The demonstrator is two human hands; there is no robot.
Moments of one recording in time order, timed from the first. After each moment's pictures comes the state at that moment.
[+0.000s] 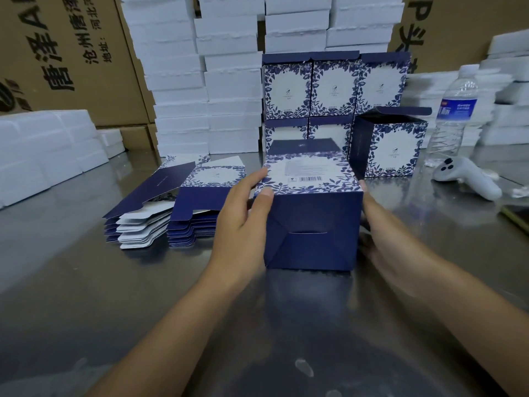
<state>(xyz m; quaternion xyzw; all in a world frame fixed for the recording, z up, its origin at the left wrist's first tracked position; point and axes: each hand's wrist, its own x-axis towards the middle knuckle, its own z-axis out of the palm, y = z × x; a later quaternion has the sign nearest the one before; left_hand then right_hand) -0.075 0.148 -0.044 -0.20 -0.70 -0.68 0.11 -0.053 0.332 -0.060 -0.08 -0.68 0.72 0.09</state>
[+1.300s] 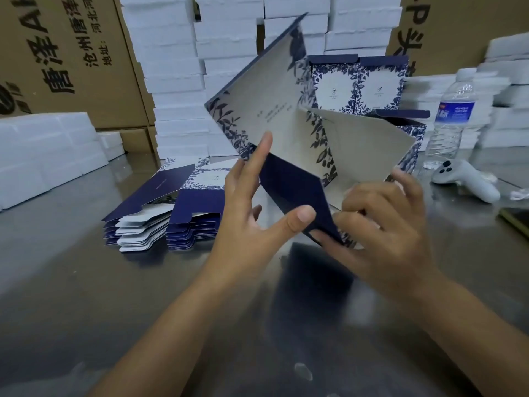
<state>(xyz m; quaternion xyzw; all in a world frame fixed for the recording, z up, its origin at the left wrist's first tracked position) -0.060 0.143 -0.028 -0.33 -0.69 -0.62 0.13 -0.037 0.325 -0.046 0.25 -0.72 -0.02 0.65</state>
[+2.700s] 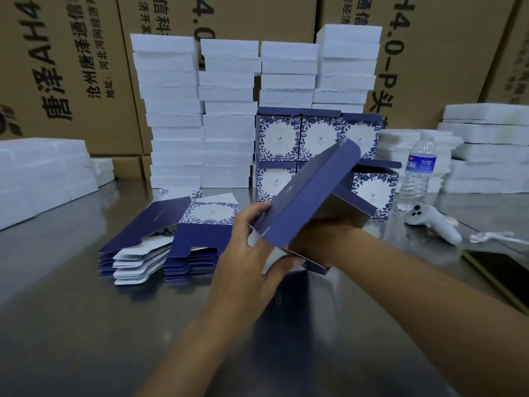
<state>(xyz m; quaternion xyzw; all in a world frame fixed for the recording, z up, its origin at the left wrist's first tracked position) -0.077 0.140 -0.041 -0.36 -0.75 -0.42 0.36 -0.109 0.292 0.011 0.02 -0.97 -0.24 -0.09</state>
